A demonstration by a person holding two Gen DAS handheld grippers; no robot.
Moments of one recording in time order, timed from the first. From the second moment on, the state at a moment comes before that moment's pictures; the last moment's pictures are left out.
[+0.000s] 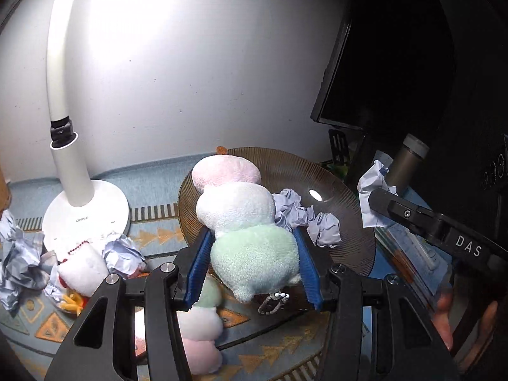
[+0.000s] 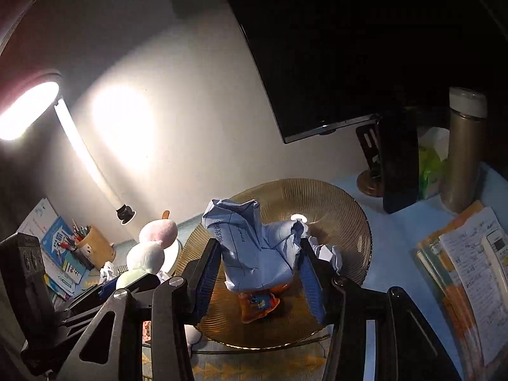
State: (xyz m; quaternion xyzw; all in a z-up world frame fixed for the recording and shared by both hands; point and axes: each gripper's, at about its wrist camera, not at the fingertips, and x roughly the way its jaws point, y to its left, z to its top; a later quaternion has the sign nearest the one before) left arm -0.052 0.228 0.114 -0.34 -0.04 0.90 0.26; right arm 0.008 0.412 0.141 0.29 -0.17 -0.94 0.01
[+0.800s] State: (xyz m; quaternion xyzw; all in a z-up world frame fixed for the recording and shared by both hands) left arm 0.061 0.078 0.163 -0.24 -0.11 0.95 0.15; right arm 0.054 0.352 0.164 0.27 -0.15 -0.95 0.11
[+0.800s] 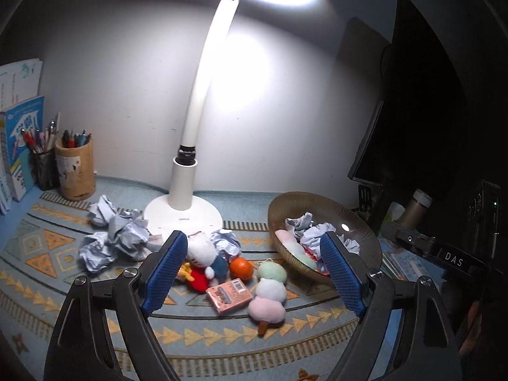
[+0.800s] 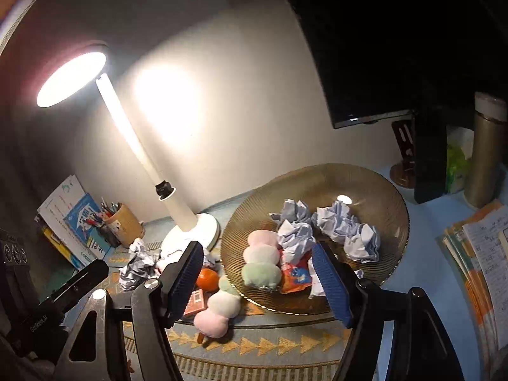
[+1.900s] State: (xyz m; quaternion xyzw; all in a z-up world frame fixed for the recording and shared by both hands) left arm 0.039 -0.044 0.068 -0.35 -0.09 0.93 0.04; right arm 0.042 0.265 0.035 0.39 -0.11 -0.91 0.09
